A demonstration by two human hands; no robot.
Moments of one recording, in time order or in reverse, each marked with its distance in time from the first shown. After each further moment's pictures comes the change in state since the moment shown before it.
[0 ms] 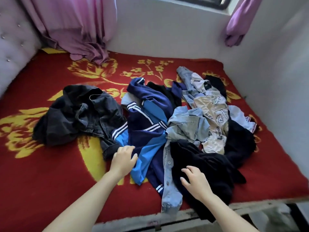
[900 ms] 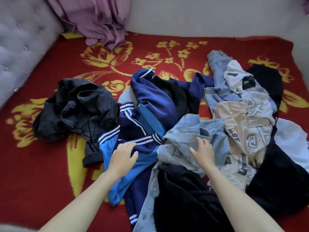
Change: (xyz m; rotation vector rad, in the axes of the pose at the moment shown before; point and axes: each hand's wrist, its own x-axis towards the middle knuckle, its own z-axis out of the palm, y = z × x) left_hand 0.163 0.121 0.055 0.014 0.012 -0.304; right_hand 0.293 0.182 0.014 0.380 -0.138 0.170
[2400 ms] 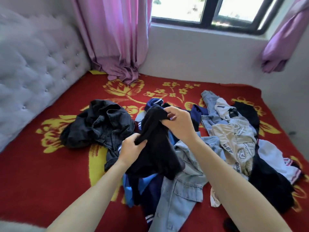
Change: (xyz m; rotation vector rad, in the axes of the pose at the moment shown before) left_hand -0.117 -0.024 -0.093 -0.683 0.380 0.181; right_hand -0.207 -0.232 -0.124 0.561 0.261 -0.732
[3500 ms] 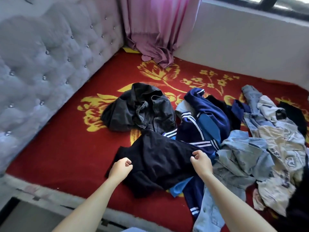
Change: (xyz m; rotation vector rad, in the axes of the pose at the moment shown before) left_hand -0.028 -0.240 -0.192 0.323 -0.151 -0.590; right_hand -0.056 0.069 0.224 -0.413 -0.145 0.762
